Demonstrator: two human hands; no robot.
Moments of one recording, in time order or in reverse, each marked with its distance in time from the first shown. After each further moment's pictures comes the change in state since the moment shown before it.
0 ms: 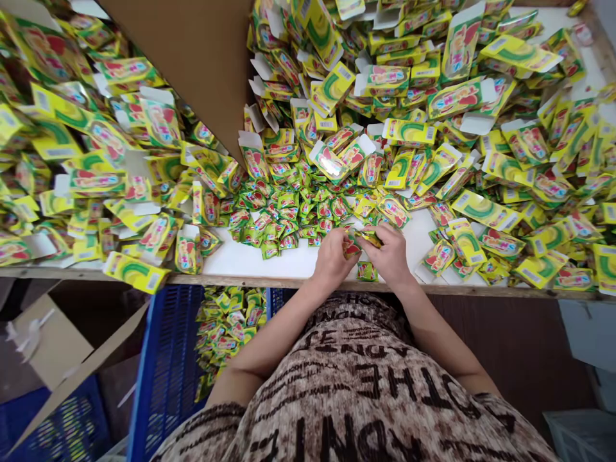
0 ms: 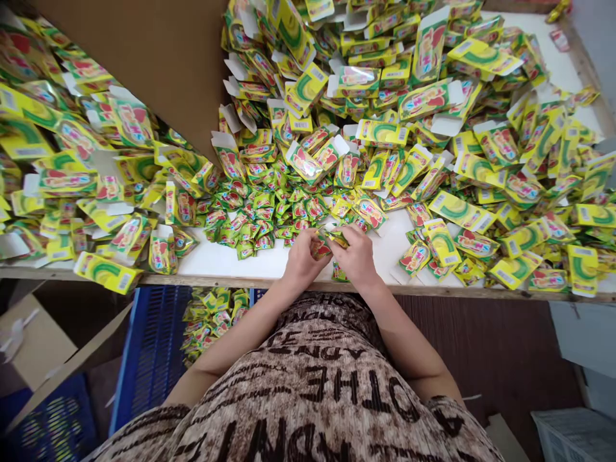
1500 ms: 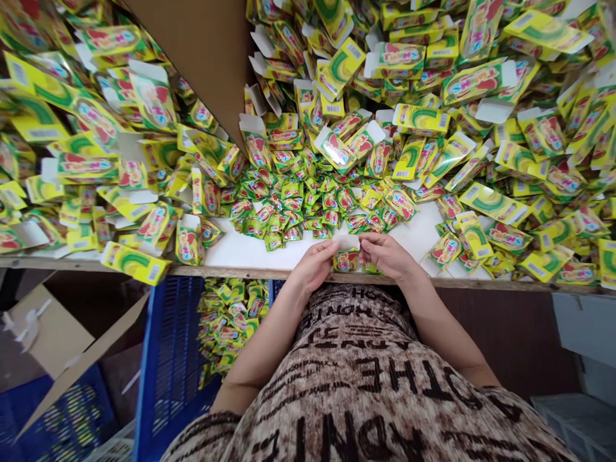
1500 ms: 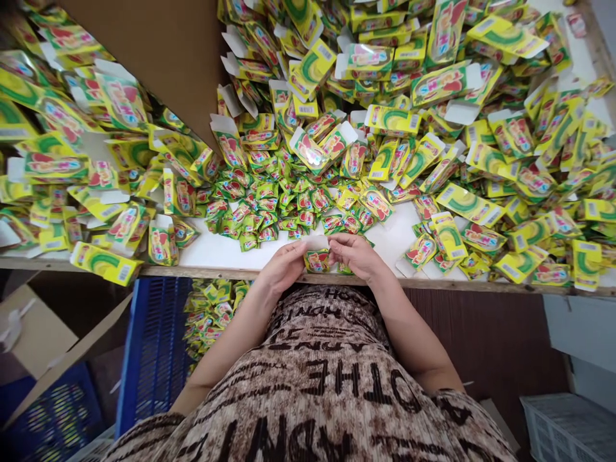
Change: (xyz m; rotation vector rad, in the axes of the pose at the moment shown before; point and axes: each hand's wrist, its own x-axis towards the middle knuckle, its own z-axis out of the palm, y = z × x) left_hand -0.018 -0.002 -0.046 -1.203 -0.292 -0.723; right_hand -0.018 0.015 0.012 0.992 -0.551 0.707
